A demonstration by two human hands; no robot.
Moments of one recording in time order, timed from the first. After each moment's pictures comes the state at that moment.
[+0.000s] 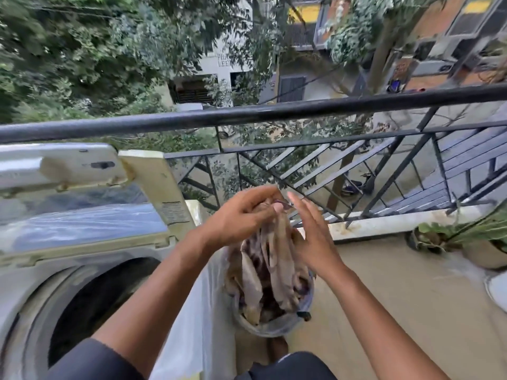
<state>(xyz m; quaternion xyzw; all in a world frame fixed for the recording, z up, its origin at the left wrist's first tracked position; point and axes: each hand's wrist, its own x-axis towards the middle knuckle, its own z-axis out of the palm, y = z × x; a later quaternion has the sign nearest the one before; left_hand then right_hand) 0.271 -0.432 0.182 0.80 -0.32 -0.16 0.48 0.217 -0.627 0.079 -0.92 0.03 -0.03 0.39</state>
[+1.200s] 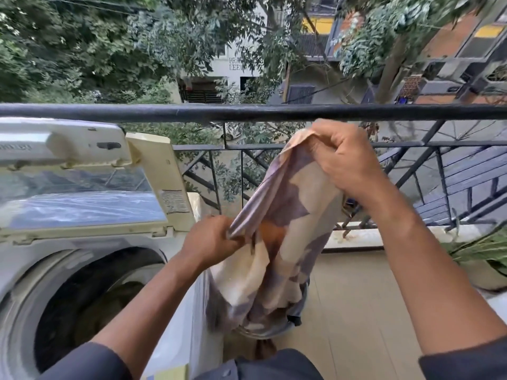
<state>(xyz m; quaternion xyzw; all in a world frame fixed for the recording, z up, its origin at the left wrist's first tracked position) 0.252 -0.388 0.096 0.96 -0.14 -0.08 0.21 0.273 -0.650 0.246 -0.88 -0.15 -0.17 0.42</state>
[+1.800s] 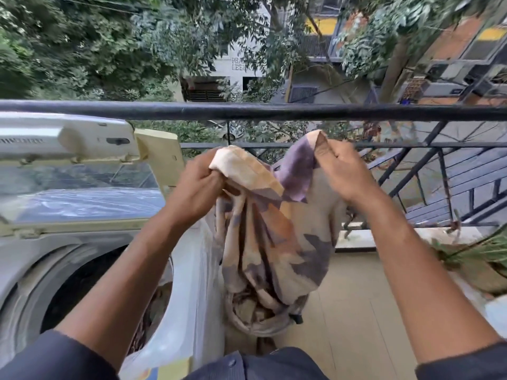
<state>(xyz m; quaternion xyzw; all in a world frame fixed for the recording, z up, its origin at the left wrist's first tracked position) 0.268 -0.382 0.199 0.79 -0.13 -0.02 0.60 0.267 -0.647 0.224 -0.88 -0.03 -0.07 0.46</state>
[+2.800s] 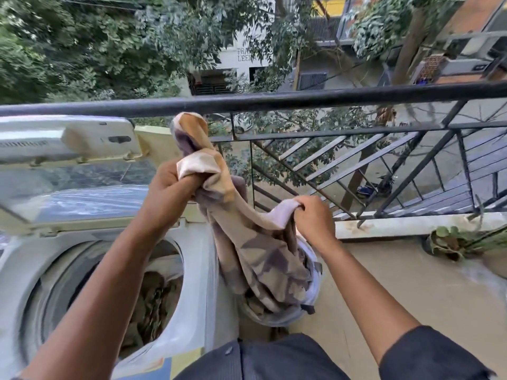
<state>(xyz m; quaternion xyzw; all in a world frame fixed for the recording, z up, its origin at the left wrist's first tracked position) 0.244 -0.347 0.201 0.76 -0.11 0.02 0.65 0.247 -0.611 0.086 -0.93 0.13 0.00 0.35</state>
